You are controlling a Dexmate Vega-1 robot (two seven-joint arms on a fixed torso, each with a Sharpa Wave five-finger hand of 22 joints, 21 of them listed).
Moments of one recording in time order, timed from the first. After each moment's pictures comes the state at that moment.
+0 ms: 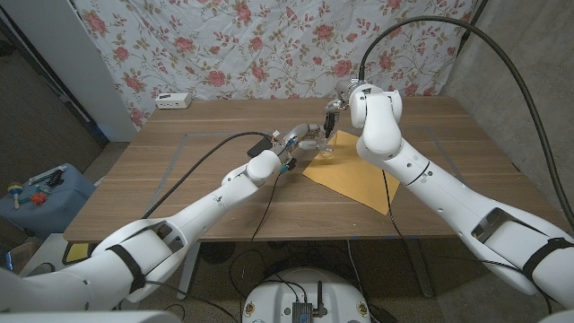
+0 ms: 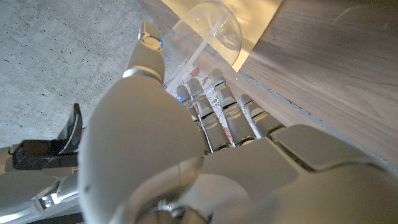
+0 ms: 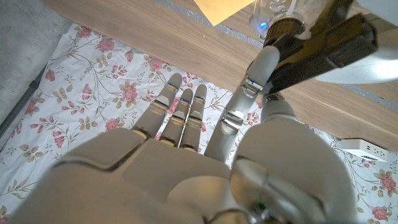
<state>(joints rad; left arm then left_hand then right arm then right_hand) 0.54 0.32 0.77 -1.13 -0.06 -0.27 0.06 1.18 -0.03 0.24 -0.25 0.18 0.75 -0.13 0.37 0.22 0.79 -0.15 0.27 0.32 0.80 -0.09 0.20 0.19 0.23 -0.04 0.19 0.16 -0.51 -0.47 -0.77 -1.99 -1.32 -0.80 0.90 0.62 0.06 0.26 -0.07 0.28 1.41 -0.10 0.55 0.18 0.56 0.01 0.26 0.19 0.39 -0.04 0.27 0.20 0.55 0.00 0.20 0.17</state>
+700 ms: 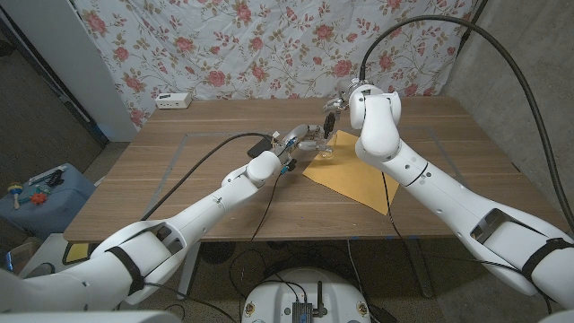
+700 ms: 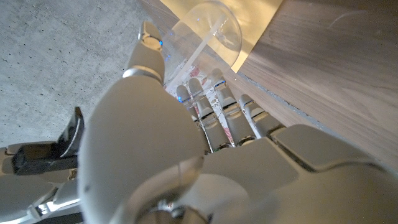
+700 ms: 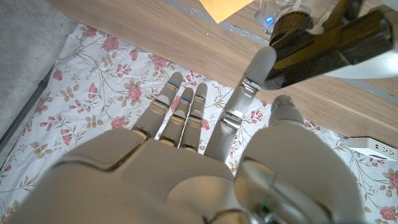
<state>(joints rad) 0.55 0.32 0.77 -1.14 -0.06 -0.26 0.06 1.18 -0.03 0.24 -0.25 0.19 0.75 -0.13 0.37 0.22 0.79 -0.15 0.27 0.32 0.80 -0.09 0.20 0.19 0.23 -0.04 0.19 0.16 -0.51 -0.47 -0.78 -1.99 -1.35 -0.83 0.89 0.50 0.01 0.20 -0.03 0.24 1.37 -0.08 0.54 0.17 0.57 0.03 0.24 0.19 0.41 -0.04 0.26 0.20 0.56 0.01 0.20 0.17</state>
